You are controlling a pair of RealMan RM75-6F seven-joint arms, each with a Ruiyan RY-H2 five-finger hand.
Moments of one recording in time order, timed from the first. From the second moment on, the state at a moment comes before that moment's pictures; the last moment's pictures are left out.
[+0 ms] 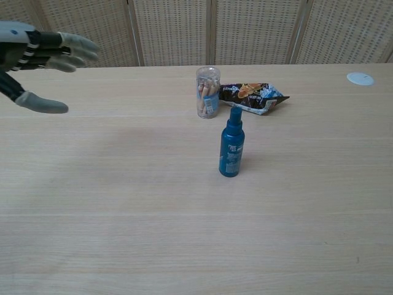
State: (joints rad) left arm -0.59 -1.08 -0.16 -1.85 1.34 0.82 -0.33; right arm 0.30 -0.94 0.20 -1.77 -1.10 1.30 -0.23
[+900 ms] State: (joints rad) left arm -0.82 -1.64 -0.25 -1.47 1.19 0.69 -0.44; right arm 0.24 -0.84 0.21 -1.83 -1.12 1.31 -0.09
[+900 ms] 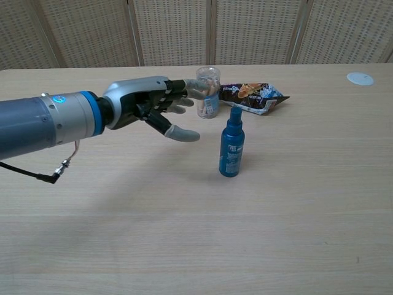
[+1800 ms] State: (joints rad) left arm -0.91 -1.96 -0.32 -1.15 1.14 0.69 -0.47; right arm 0.17 -0.75 0.23 -1.89 -1.14 1.36 0.06
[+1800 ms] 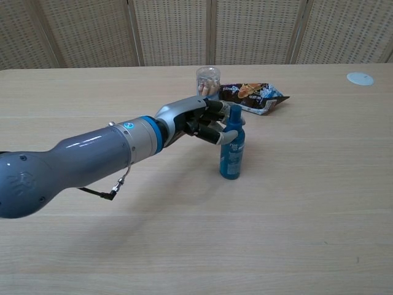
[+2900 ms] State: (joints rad) left arm -0.74 -1.68 -0.43 -1.50 1.16 0.90 -0.49; right arm 0.17 -0.80 0.23 -1.89 -1.19 1.36 0.10
